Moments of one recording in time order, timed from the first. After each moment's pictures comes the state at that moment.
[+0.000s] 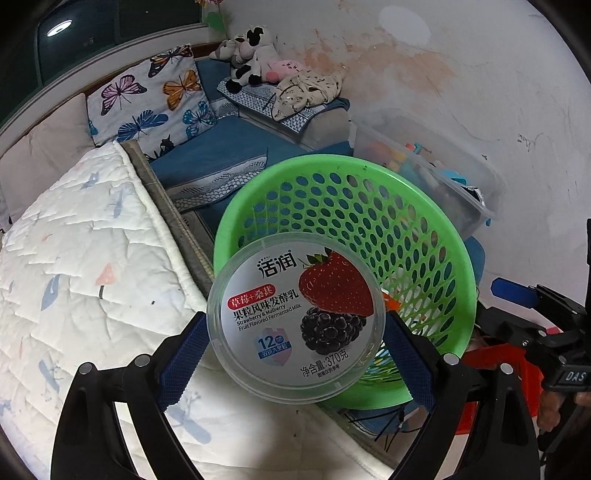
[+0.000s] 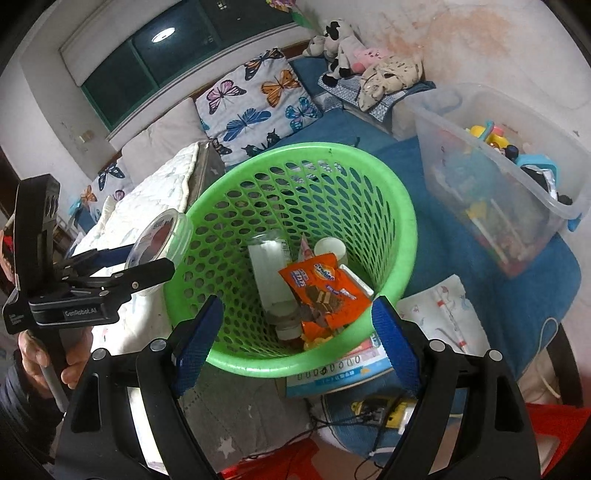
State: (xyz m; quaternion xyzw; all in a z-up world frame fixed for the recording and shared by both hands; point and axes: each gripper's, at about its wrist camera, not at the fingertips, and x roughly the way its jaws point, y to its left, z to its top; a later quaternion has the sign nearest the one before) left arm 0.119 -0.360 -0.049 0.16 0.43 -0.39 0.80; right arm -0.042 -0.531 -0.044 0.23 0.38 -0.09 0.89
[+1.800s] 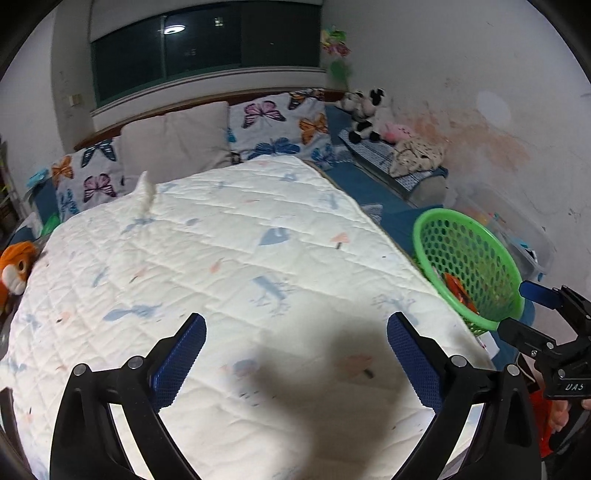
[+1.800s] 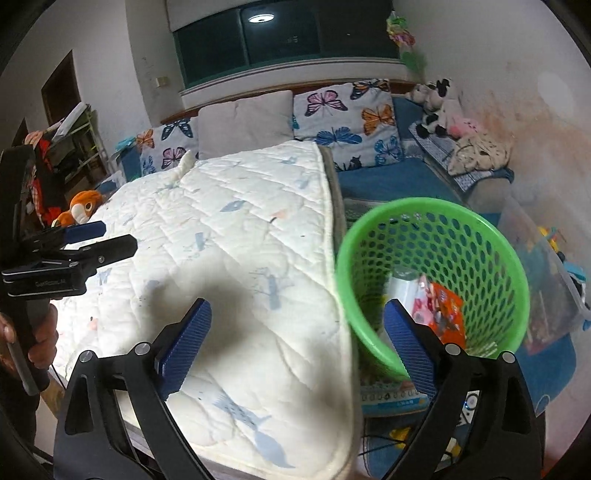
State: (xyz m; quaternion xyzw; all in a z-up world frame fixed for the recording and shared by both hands) left arm 0.101 -0.118 0.015 0.08 0.36 -0.22 0.90; right arm 0.003 -0.344 0.001 0.07 0.35 0.01 0.93
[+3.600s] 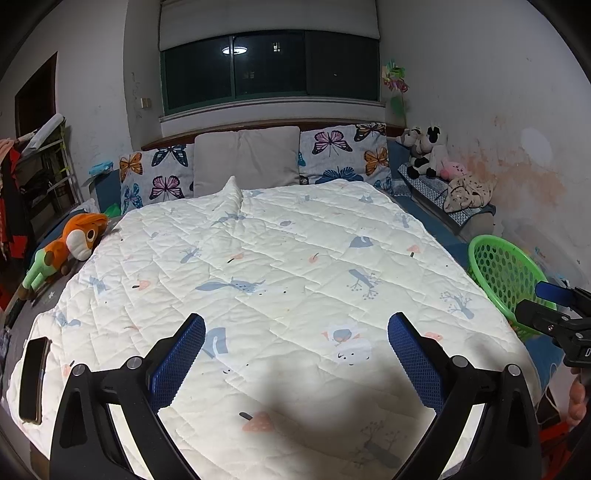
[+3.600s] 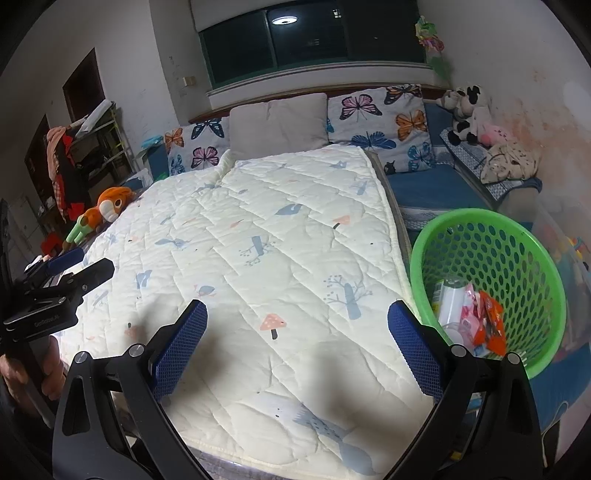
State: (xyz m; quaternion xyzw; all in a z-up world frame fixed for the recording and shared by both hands) left arm 0.057 -0.032 0.018 0.05 0.31 -0.12 0.94; right arm 0.017 -0.294 0.008 0.08 0.34 0.05 0.93
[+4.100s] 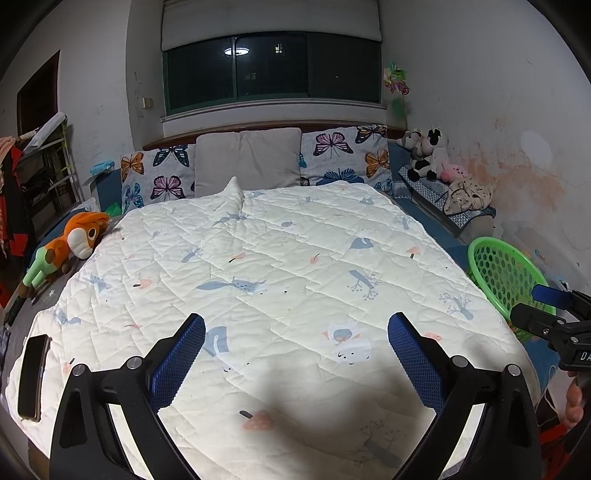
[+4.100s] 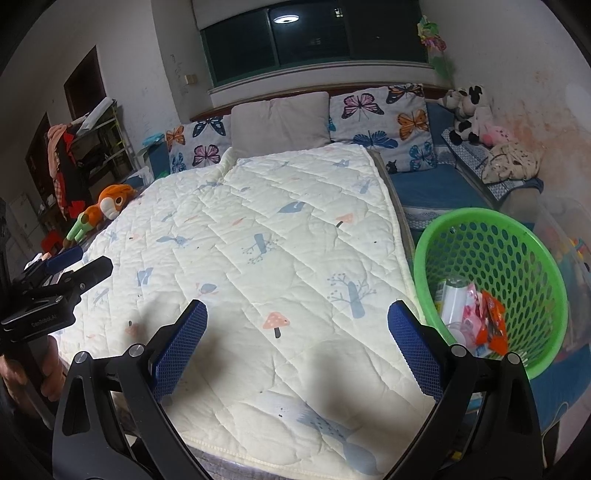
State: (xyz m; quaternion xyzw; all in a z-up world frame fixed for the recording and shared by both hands) left arm 0.053 -0.030 0.020 0.05 0.30 -0.12 0.94; right arm 0.018 -0.290 0.006 0.08 0.34 0.06 0.93
